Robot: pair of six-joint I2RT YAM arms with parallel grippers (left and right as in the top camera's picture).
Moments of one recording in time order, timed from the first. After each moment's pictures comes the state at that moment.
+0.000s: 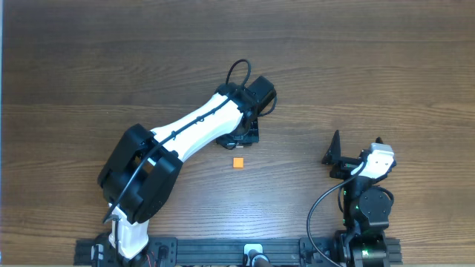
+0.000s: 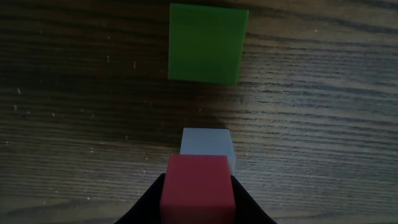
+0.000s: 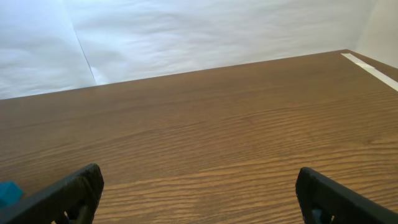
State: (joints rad) left arm -0.74 2.02 1.45 -0.98 -0.03 -0.78; right arm 0.04 0.06 0.01 -0.05 0.19 0.12
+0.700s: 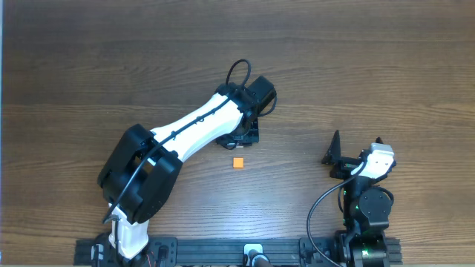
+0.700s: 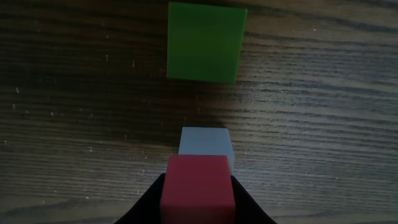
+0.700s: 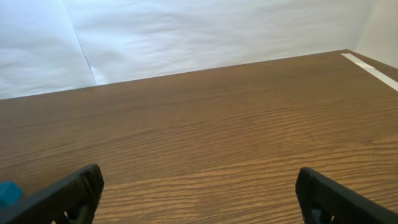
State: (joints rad) left arm -0.74 2.02 1.45 -0.98 -0.02 -0.79; right arm 0.04 0.06 0.01 -0.05 0.19 0.12
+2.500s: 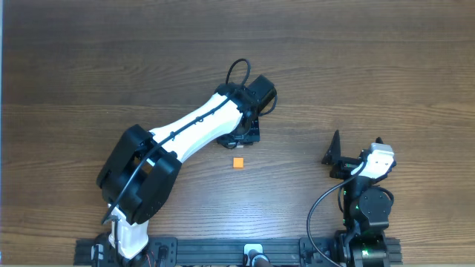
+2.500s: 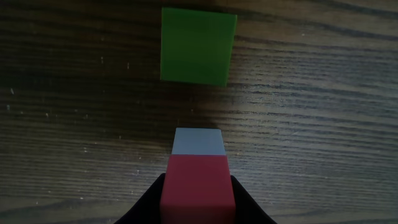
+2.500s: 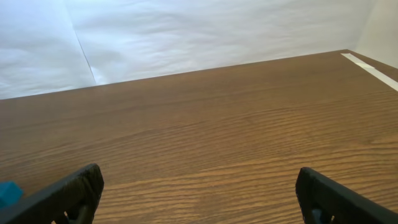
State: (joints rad) left arm -0.74 2.01 1.45 -0.97 -0.02 -0.79; right arm 0.04 0.06 0.01 -0.05 0.19 0.12
